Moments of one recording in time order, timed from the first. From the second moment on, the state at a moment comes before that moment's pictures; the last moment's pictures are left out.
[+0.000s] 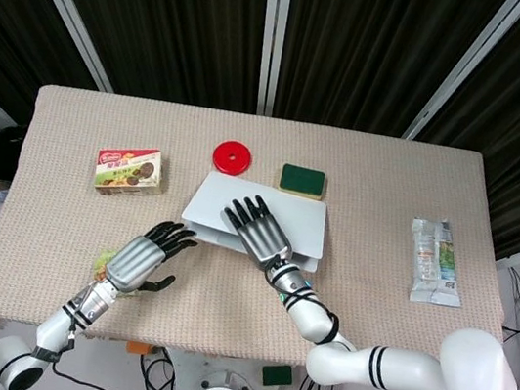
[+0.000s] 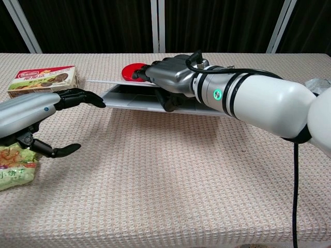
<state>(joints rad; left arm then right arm) -0.44 -1.58 -0.01 -1.43 1.64 1.15 -0.01 1.04 -1.75 0.20 -1.53 -0.79 0.95 -0.85</state>
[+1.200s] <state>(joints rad) -0.57 -1.54 0.01 -1.44 1.48 0.92 0.06 1.06 -1.60 0.36 -1.49 -0.60 1.00 -0.74</state>
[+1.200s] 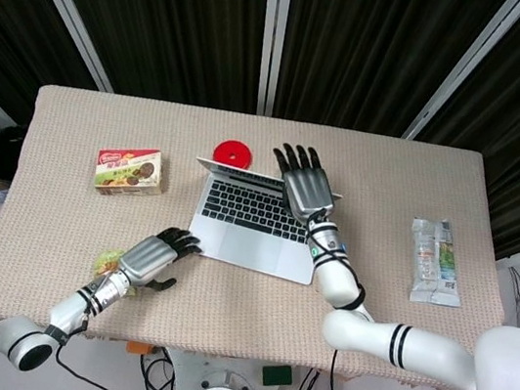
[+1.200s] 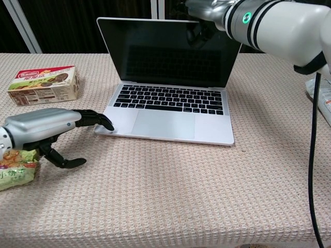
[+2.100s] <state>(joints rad) -0.57 -1.50 0.02 -1.50 1.46 0.95 0.08 1.17 -1.56 0.41 -1.23 -0.40 0.83 -0.71</state>
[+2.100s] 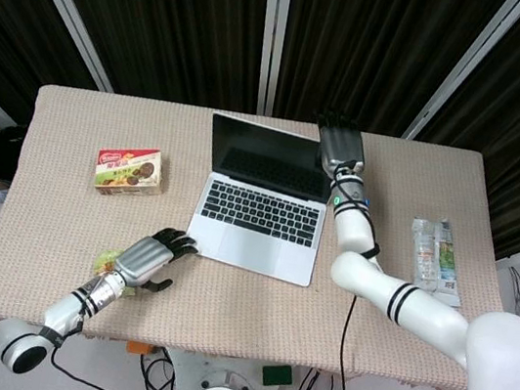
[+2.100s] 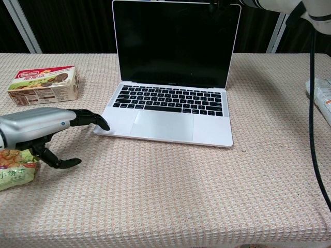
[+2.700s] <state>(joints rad) -0.28 -1.21 0.02 -1.67 1.39 1.39 0.12 0.57 -1.04 0.13 -1.88 -1.12 1.27 -0.35</state>
